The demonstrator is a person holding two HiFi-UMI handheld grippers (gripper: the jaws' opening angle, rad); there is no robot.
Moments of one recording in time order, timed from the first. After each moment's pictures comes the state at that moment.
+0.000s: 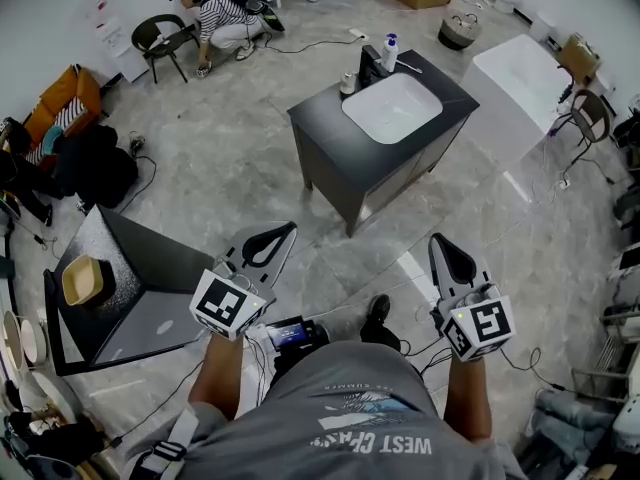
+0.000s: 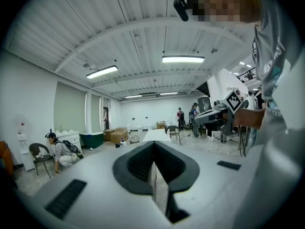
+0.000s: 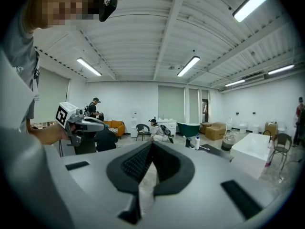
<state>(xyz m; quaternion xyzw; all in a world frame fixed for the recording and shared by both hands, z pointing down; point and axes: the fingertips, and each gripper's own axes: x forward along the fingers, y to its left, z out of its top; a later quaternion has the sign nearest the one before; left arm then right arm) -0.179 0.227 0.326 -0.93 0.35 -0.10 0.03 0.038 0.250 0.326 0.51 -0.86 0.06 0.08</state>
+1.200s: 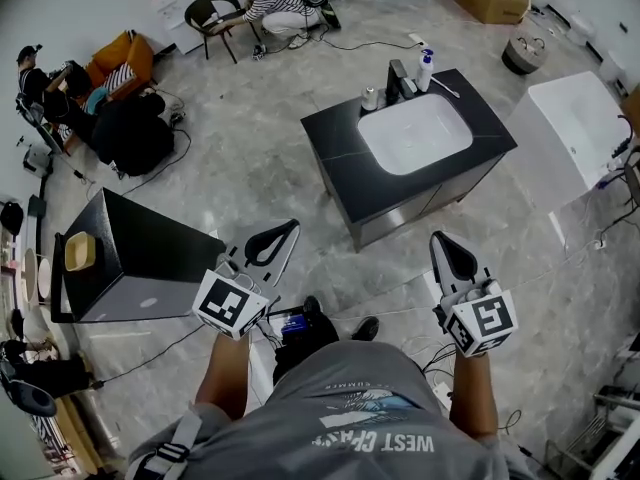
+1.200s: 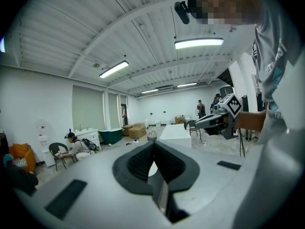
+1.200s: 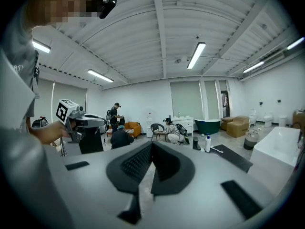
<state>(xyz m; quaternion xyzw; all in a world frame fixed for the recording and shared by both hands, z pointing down) -0.067 0.130 0.318 -0.87 0.47 -0.13 0.03 0.143 0.100 0.351 0.38 -0.92 0.08 0.07</state>
